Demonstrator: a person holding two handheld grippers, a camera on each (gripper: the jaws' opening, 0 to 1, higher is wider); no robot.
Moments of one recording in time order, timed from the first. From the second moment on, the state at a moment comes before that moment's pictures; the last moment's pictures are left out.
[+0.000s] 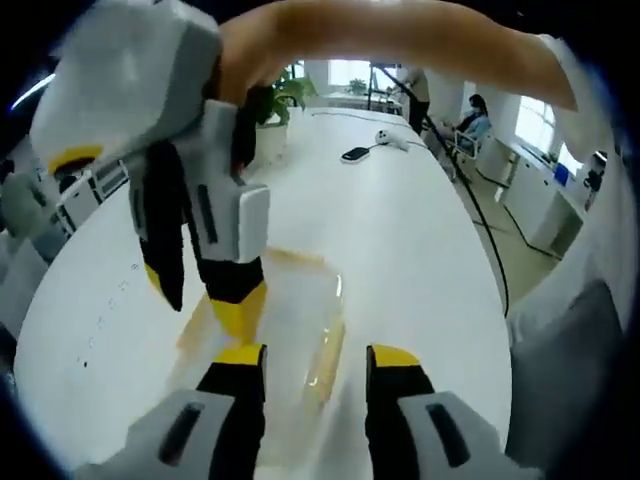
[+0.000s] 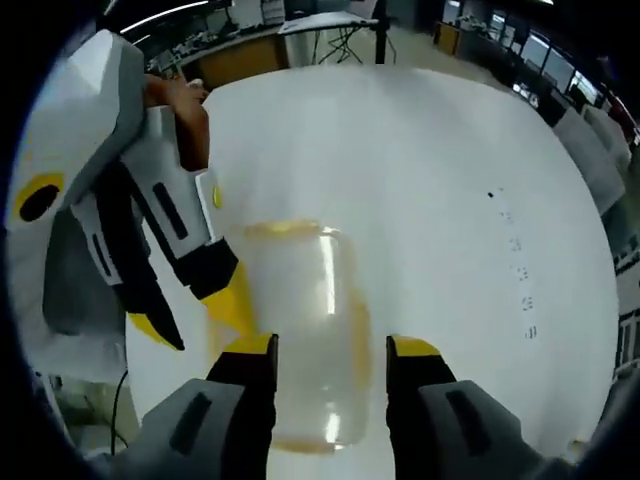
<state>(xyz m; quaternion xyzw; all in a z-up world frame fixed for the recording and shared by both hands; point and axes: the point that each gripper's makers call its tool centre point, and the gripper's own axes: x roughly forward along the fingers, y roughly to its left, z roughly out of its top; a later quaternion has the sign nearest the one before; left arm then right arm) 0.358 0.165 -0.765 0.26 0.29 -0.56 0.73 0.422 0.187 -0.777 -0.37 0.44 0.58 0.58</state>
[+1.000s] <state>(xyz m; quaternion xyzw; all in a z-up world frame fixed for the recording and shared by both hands) 0.355 0.161 -0.773 0.43 0.24 -0.55 0.67 0.406 0.185 -0.778 -0.40 0.53 0.55 0.51</state>
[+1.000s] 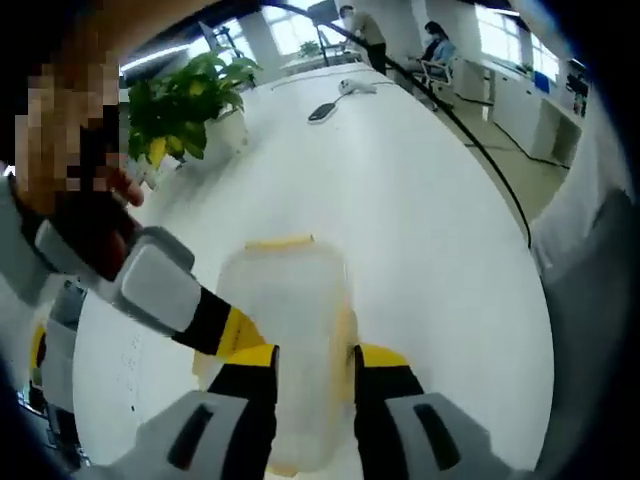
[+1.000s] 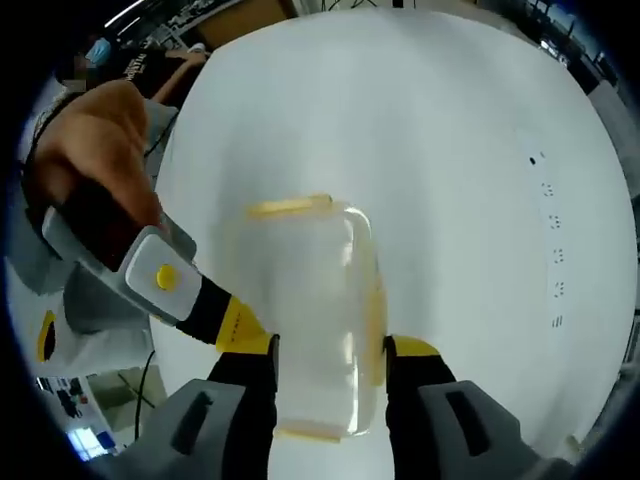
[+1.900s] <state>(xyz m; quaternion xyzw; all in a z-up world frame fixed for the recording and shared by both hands) 0.354 0.163 -0.779 0.51 0.24 -0.51 0.65 0.406 0.186 -0.780 -0.44 0.53 0.52 0.51</state>
